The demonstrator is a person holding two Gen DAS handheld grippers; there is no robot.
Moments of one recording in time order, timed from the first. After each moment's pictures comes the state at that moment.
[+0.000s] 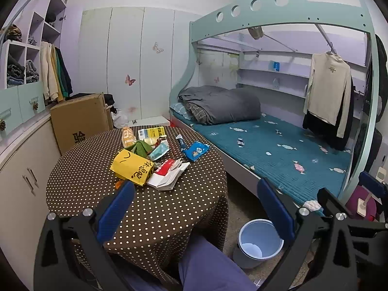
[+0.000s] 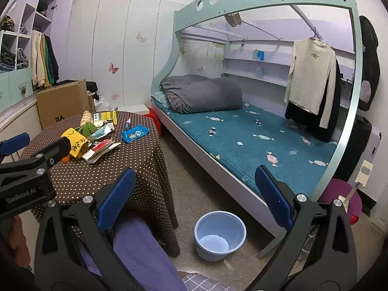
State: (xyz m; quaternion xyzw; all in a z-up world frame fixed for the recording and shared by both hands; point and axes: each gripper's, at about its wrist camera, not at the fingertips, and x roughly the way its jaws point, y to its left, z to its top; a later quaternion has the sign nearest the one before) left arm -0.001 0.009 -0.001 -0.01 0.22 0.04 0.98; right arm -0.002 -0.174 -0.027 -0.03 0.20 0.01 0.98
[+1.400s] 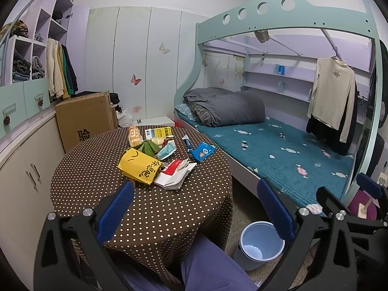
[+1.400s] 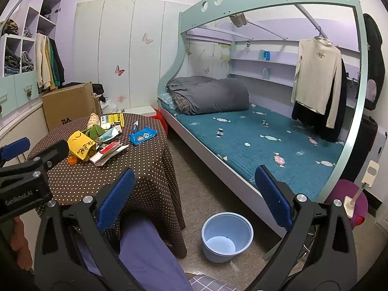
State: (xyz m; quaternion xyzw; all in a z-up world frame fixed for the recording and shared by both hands) left arm -0.008 0.020 0.002 -0.02 0.22 0.05 0.98; right arm -0.002 -0.169 -0.018 -0.02 0.20 0.03 0.98
